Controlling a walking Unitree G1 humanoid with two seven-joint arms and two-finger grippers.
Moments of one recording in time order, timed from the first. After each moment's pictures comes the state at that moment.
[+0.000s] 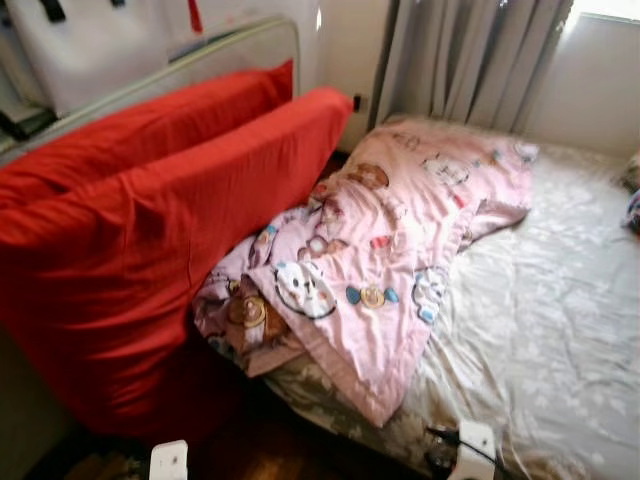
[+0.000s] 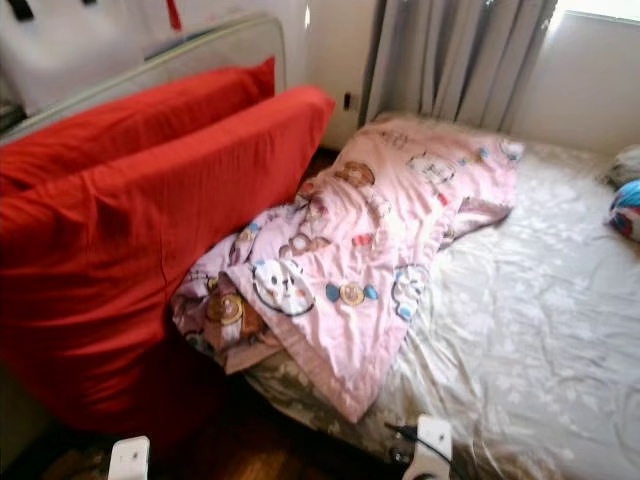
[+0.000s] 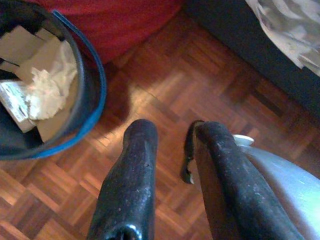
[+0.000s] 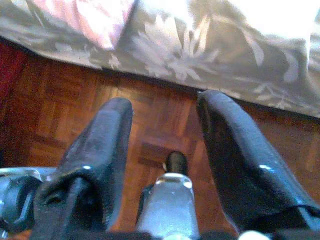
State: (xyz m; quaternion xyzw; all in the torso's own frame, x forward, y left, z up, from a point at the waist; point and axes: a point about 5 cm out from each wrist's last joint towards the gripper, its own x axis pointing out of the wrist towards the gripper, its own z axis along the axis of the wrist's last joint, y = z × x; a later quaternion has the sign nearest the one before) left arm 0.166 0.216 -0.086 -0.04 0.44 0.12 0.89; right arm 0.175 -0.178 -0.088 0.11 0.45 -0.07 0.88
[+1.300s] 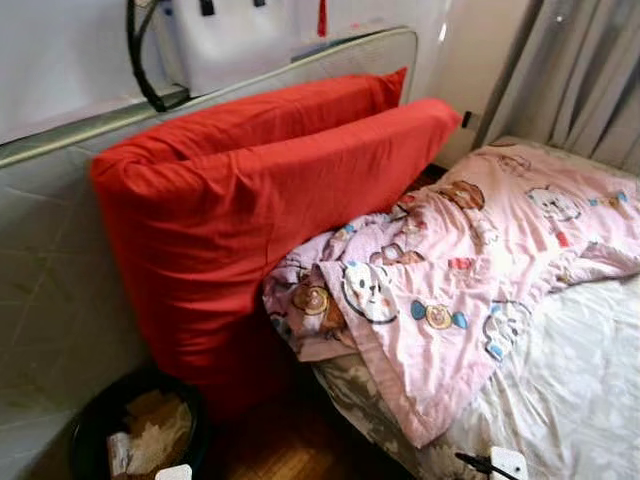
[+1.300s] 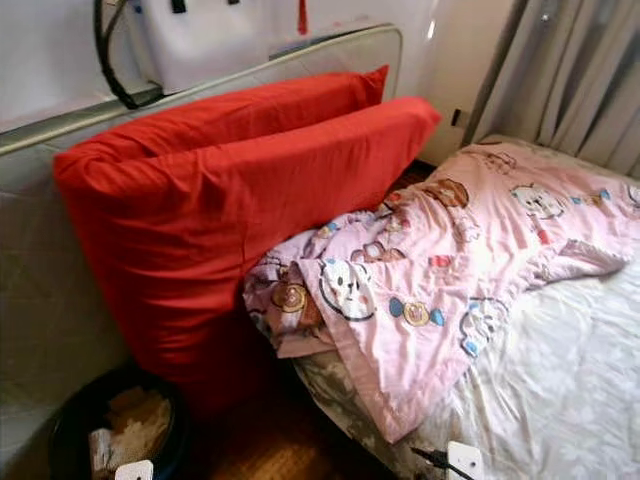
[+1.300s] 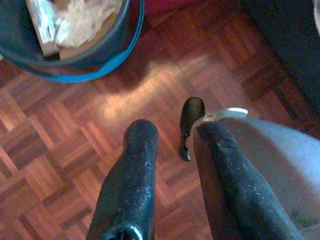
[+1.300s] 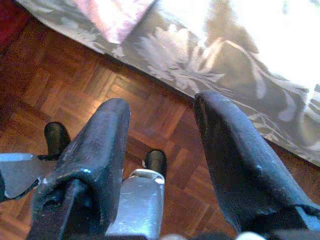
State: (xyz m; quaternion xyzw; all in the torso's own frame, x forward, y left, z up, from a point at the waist) left arm 0.145 0.215 -0.093 -0.04 0.45 0.12 0.89; right arm 0.151 -0.219 -0.091 0.11 0.46 -0.09 0.88
